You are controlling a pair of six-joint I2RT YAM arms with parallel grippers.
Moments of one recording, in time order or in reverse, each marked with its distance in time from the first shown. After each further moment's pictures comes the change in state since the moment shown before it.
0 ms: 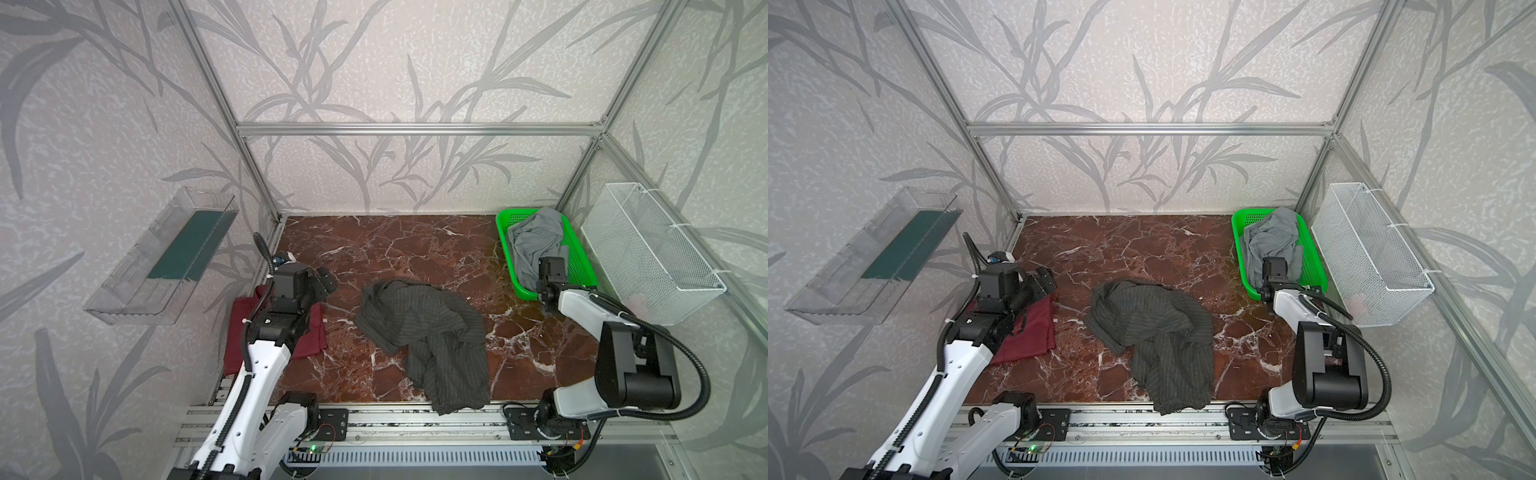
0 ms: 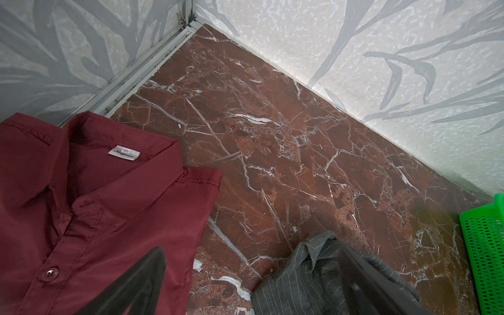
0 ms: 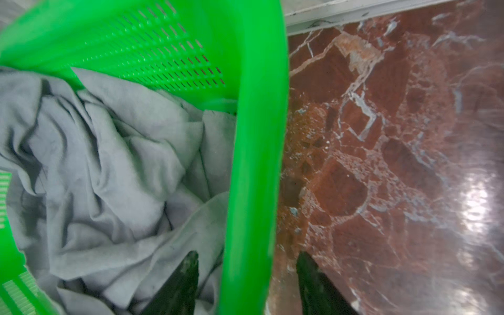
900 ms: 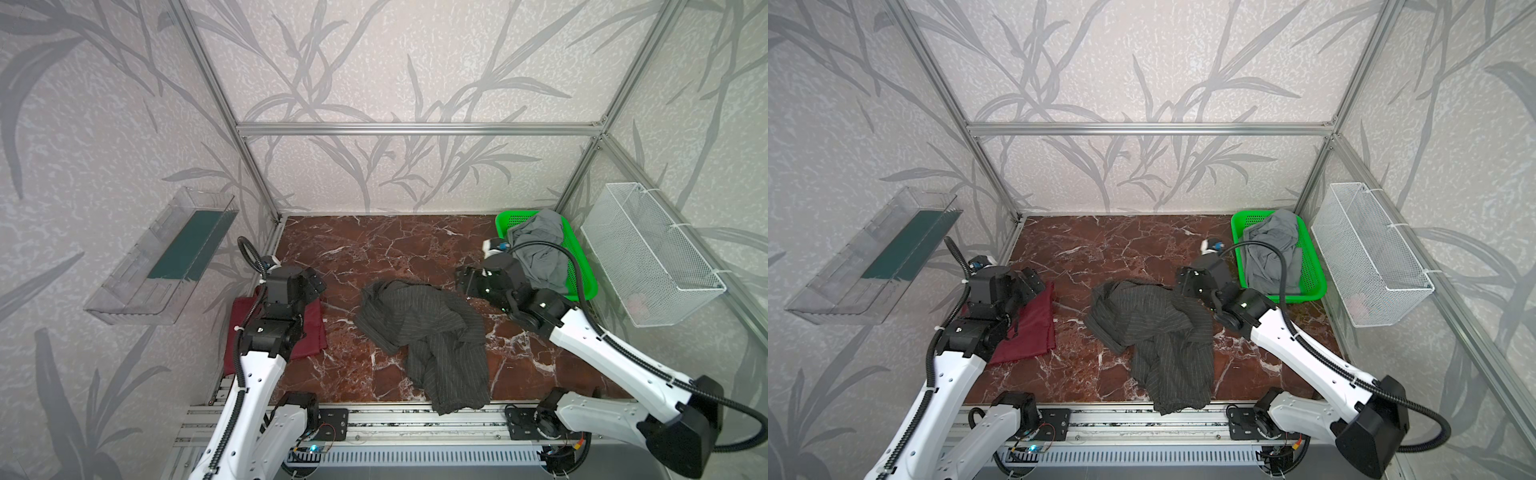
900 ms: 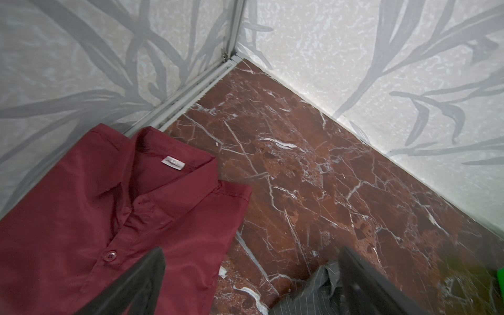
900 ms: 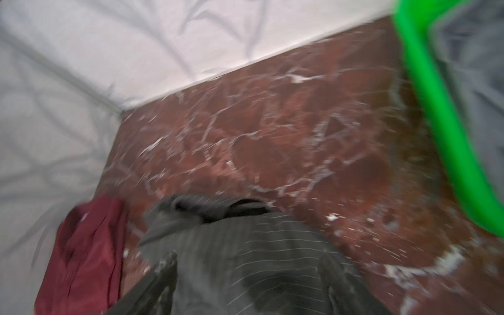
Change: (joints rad) left arm 0.008 -0.074 0.034 -0.090 -0.198 -0.053; right arm 0.870 -0.236 0.320 -0.166 -0.182 -0.764
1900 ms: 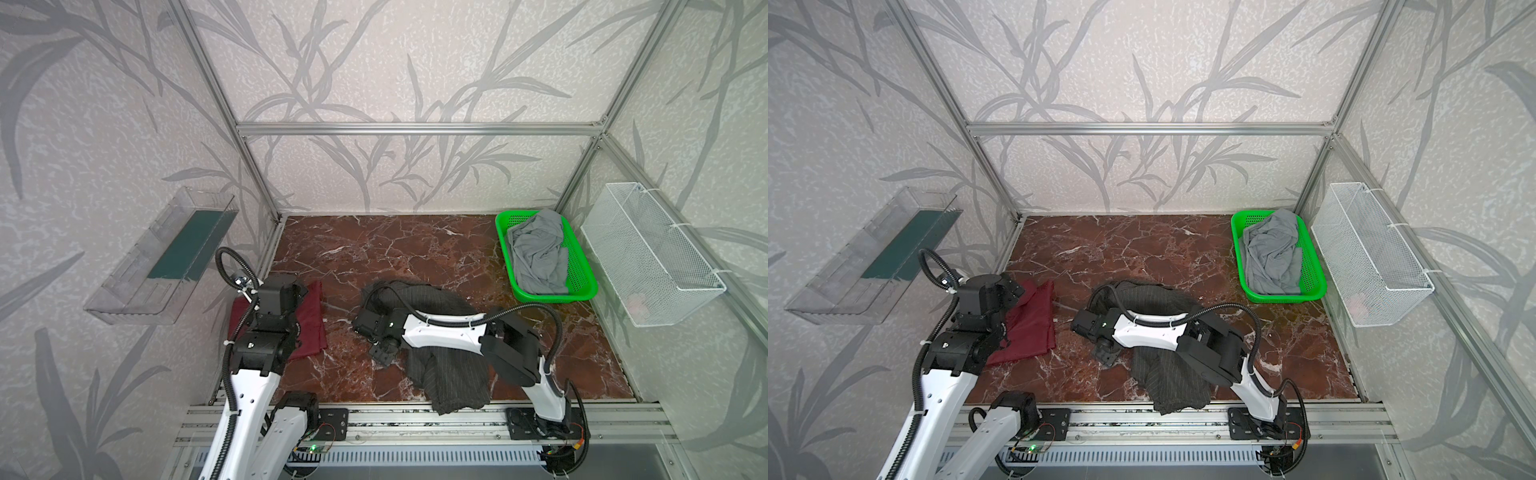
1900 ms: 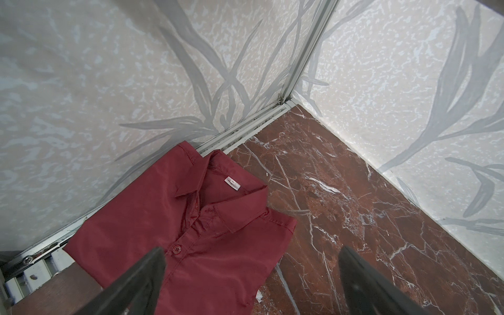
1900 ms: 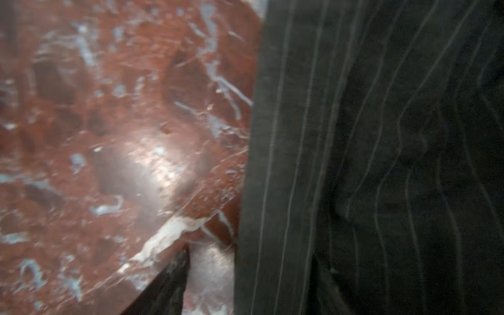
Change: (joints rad) left arm 0.003 -0.094 0.012 -0.103 -0.235 -0.087; right arm 0.360 0.948 0.540 -0.262 -0.108 -0.454
